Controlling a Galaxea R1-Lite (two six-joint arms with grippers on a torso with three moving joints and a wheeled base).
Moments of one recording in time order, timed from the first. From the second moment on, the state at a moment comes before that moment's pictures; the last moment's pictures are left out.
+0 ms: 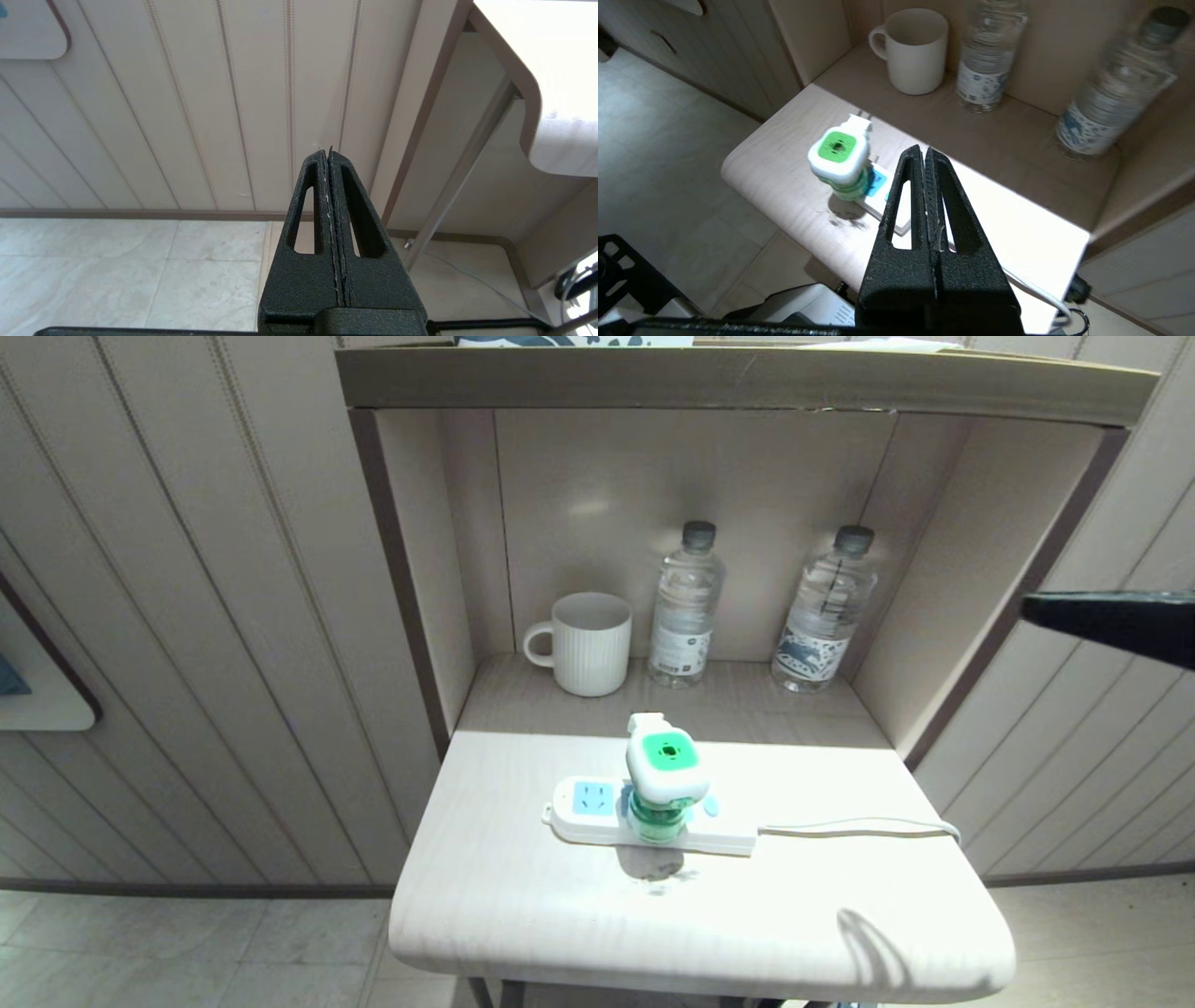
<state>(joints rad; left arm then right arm) 0.00 0.00 0.00 0.02 -0.01 0.01 0.80 1.10 -1.19 0.23 -0.26 0.09</state>
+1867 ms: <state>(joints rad) 0.00 0.00 0.00 0.02 -0.01 0.01 1.15 1.66 -0.83 -0.86 -1.03 0.11</state>
